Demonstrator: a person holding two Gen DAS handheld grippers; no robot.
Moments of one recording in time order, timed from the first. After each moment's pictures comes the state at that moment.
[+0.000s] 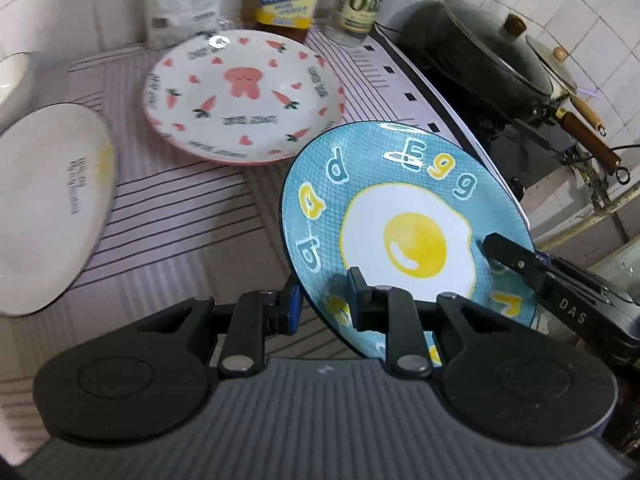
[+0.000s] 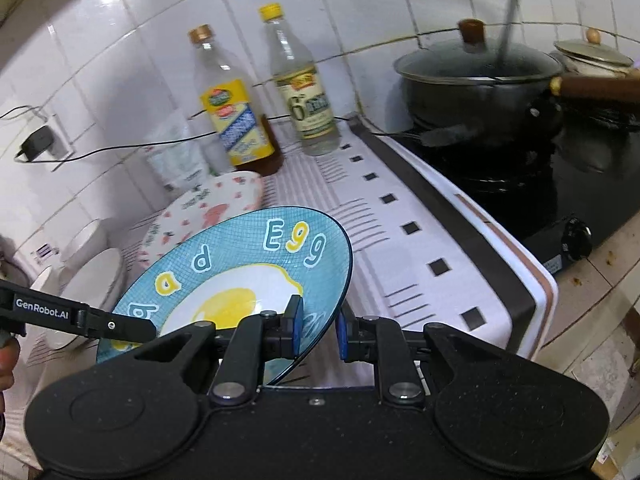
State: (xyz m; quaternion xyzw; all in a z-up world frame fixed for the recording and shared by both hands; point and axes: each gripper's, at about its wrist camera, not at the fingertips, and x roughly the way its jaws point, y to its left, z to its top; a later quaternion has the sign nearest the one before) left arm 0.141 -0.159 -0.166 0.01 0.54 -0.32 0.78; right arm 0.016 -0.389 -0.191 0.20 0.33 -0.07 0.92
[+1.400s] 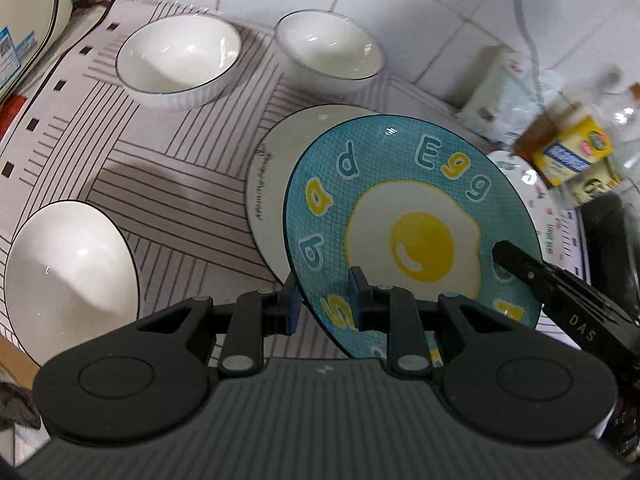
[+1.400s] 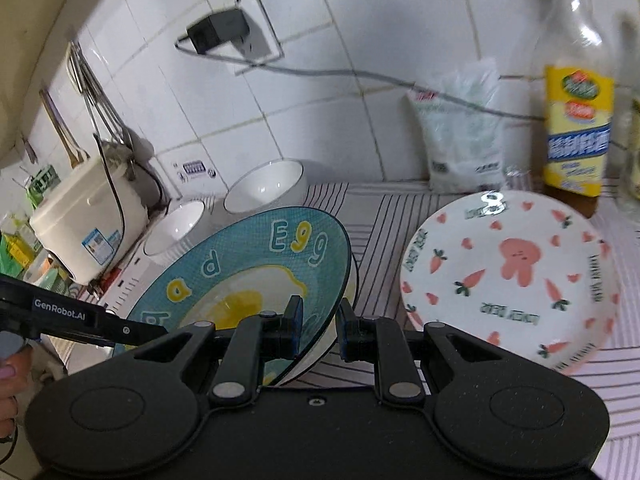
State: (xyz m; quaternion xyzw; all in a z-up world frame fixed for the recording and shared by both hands) left arm 0.215 0.063 -0.178 -0.17 0.55 -0.03 0.82; right arm 0.205 -0.220 -0.182 0.11 0.39 0.21 0.89
